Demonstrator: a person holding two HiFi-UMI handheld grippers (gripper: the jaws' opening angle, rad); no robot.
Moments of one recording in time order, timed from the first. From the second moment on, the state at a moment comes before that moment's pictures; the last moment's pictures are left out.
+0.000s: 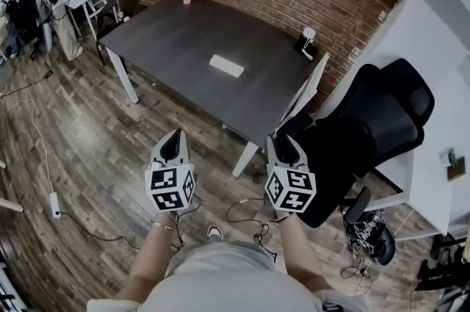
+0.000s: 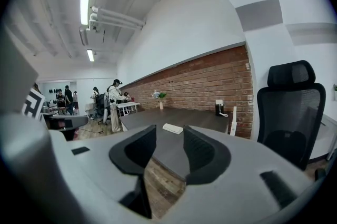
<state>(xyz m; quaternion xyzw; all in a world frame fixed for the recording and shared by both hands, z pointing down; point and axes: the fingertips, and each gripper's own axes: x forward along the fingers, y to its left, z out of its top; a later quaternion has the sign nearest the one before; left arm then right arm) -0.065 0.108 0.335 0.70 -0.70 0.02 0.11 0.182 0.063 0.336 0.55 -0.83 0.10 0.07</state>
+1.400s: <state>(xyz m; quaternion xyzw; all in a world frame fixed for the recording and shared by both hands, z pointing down) -0.188 -0.309 0.362 0.79 -0.59 0.05 0.16 0.069 -0.265 0.342 0.67 -0.72 0.13 0.07</state>
